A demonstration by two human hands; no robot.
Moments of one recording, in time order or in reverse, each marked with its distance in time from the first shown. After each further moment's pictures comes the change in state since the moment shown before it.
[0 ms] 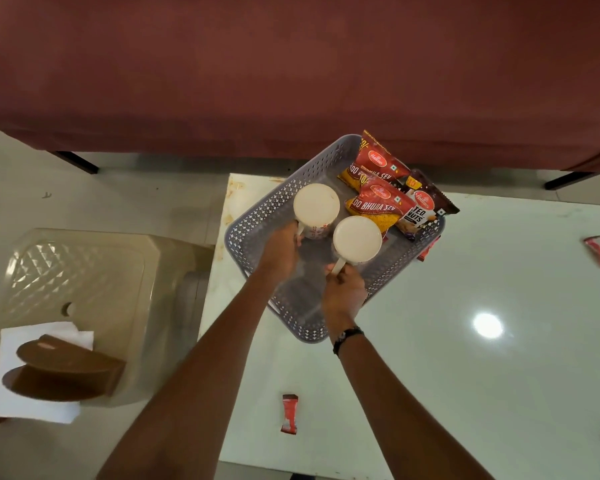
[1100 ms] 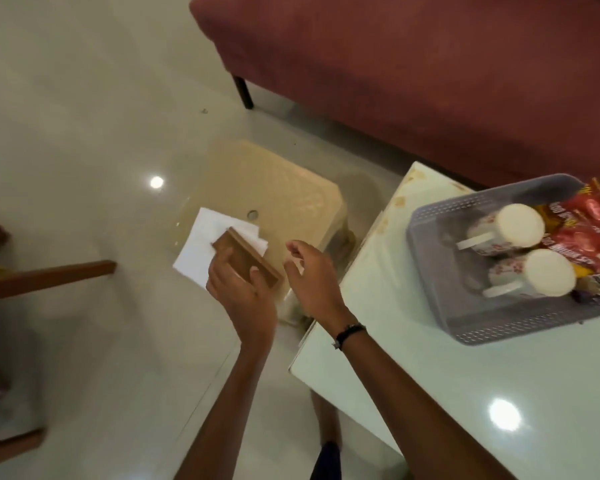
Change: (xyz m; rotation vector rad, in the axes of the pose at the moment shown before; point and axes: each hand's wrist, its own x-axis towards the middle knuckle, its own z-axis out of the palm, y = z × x) left_hand -0.251 -0.176 -0.131 -0.302 1.114 -0.529; right_hand -0.242 -0.016 0.148 -0.501 -0.942 -0.681
